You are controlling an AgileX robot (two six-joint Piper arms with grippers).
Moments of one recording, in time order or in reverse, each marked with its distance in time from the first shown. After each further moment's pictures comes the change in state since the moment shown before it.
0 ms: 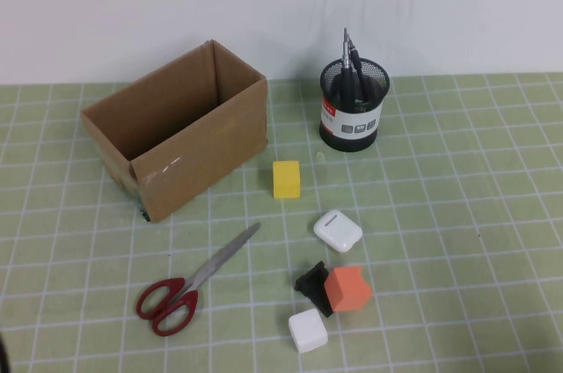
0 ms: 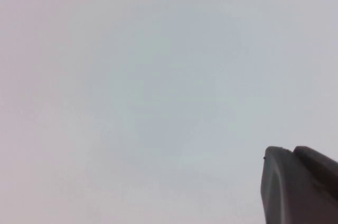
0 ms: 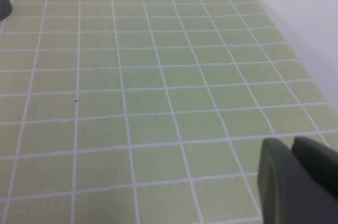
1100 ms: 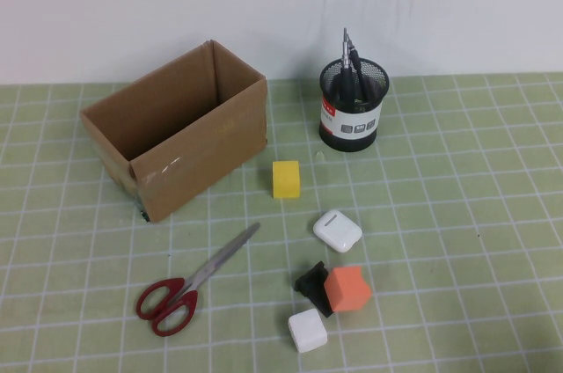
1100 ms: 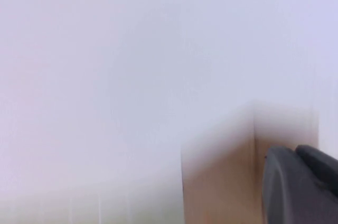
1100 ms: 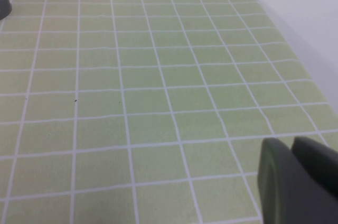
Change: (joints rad) right arm 0.000 0.000 0.000 -0.002 0.000 0.000; left arm 0.000 -0.513 0.511 0.043 0.208 0.191
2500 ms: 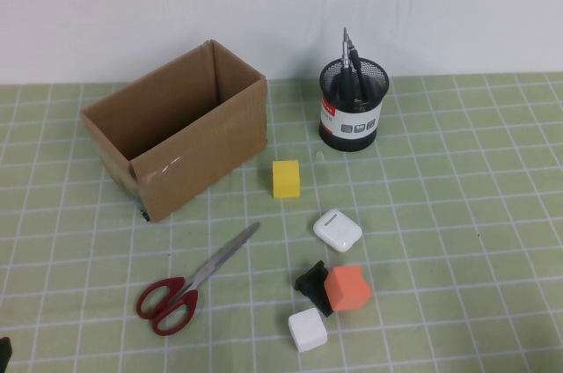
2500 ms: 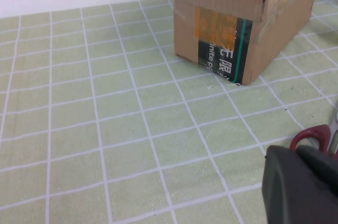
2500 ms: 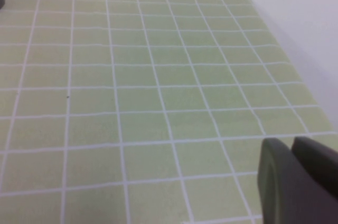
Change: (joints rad) right arm 0.009 0.000 0.000 -0.051 -0.001 0.016; left arm 0.000 0.000 -0.002 0.029 0.396 0.000
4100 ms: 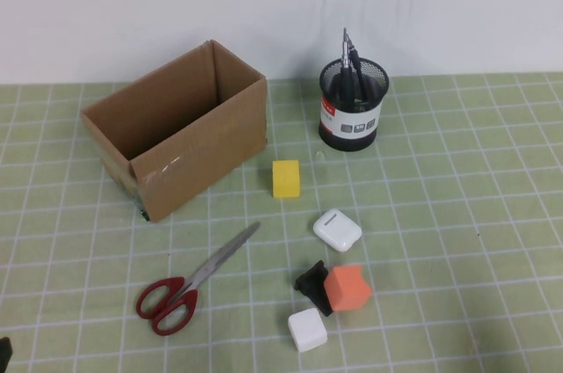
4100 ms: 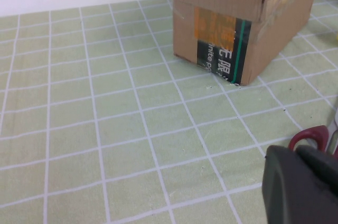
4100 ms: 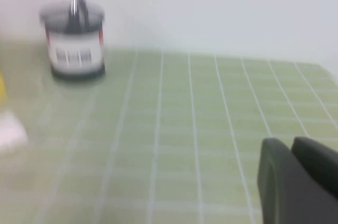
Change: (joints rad) right arm 0.058 0.004 0.001 0.595 -0.124 -0.582; left arm 0.000 0.000 0.002 -0.014 0.000 0.000
